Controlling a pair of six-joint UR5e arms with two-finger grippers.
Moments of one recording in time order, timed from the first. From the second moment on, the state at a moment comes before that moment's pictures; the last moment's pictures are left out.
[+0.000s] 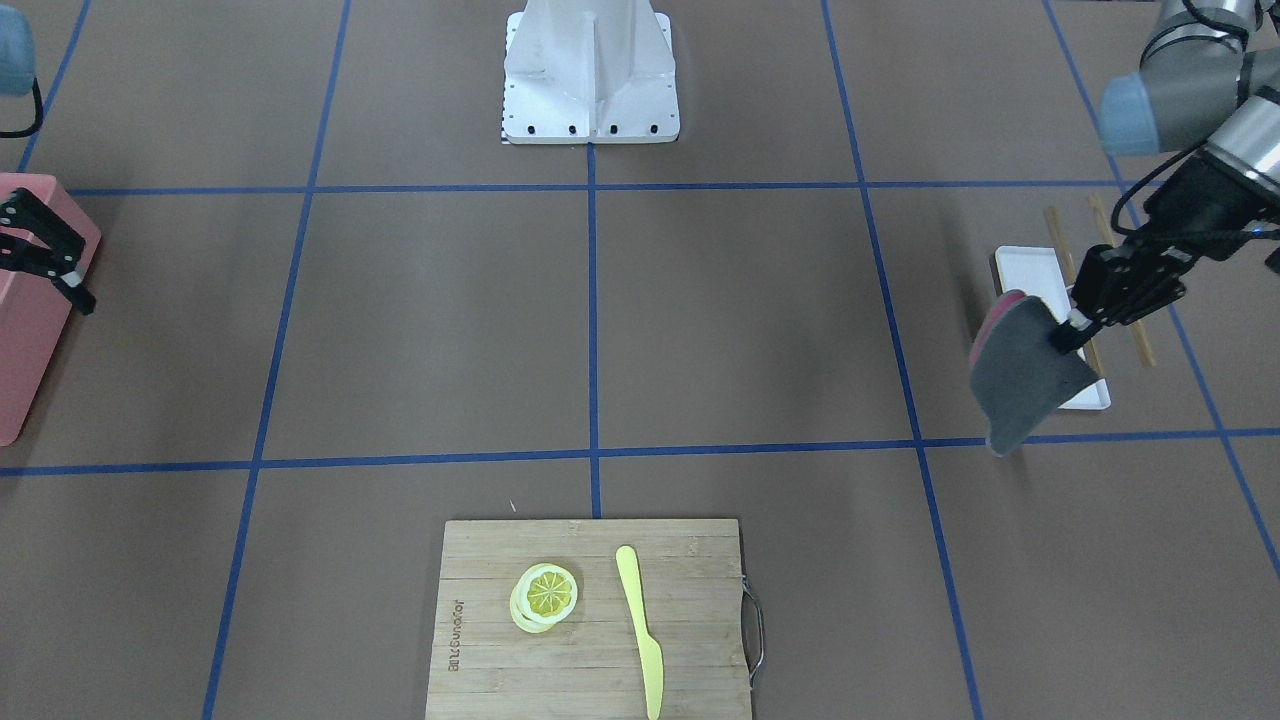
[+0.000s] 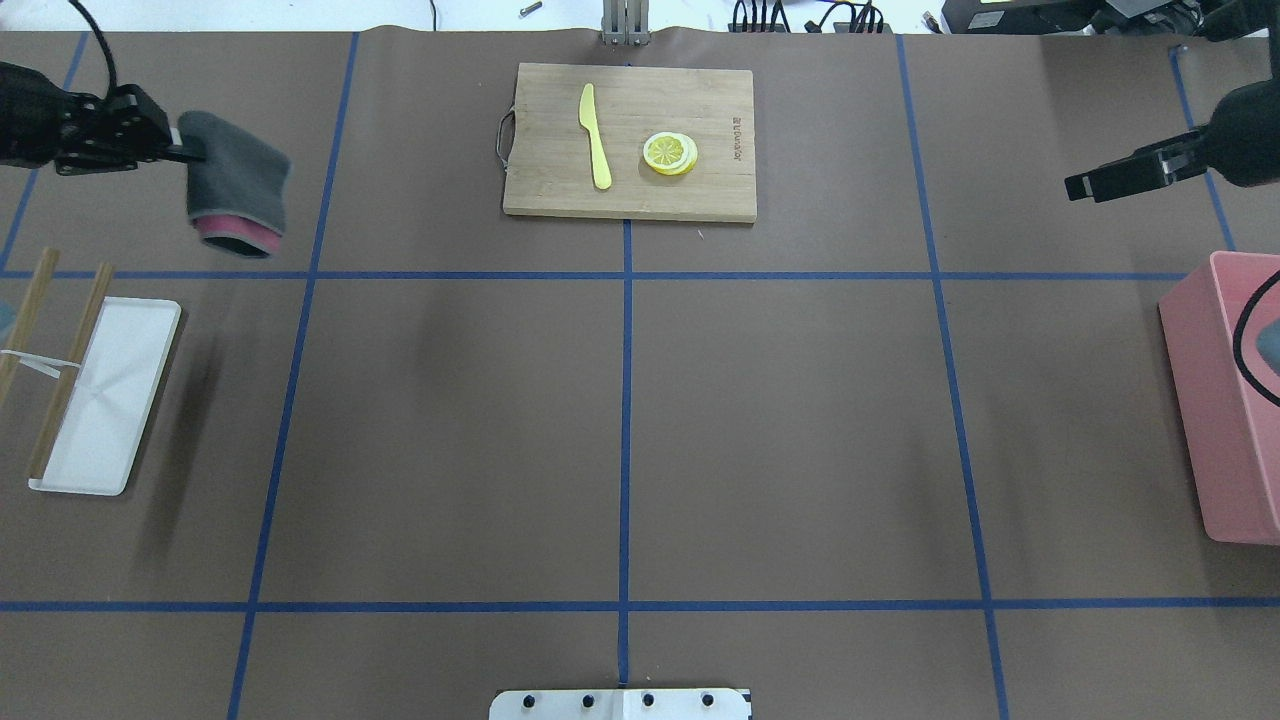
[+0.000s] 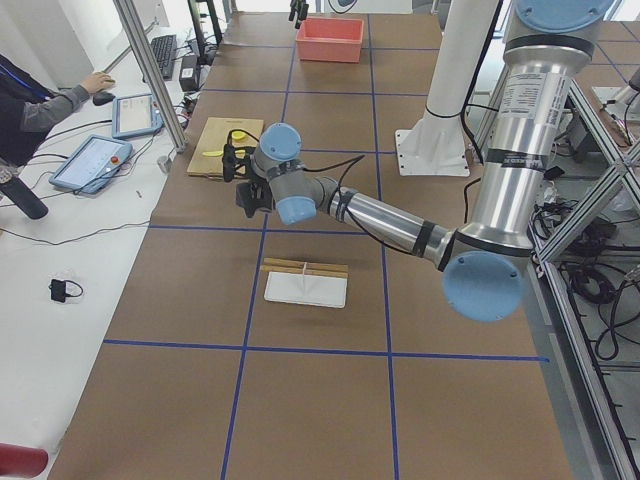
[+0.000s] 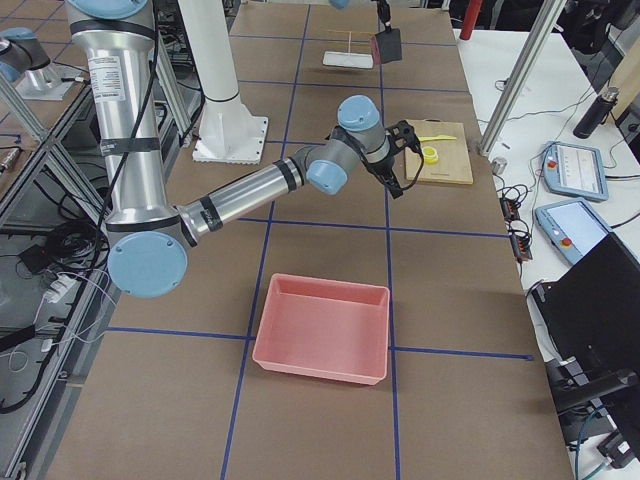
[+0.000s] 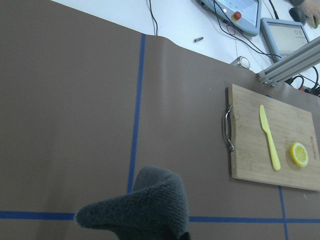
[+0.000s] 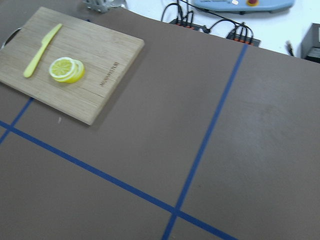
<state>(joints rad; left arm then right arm) -1.07 -1.82 -1.74 -2.42 -2.18 -1.41 1.12 -1.43 1.94 -1.08 2.17 0.52</state>
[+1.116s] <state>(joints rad) -0.68 -2.24 -1.74 -2.25 -1.84 -2.29 0.63 -1.25 1.97 -1.07 1.53 0.30</state>
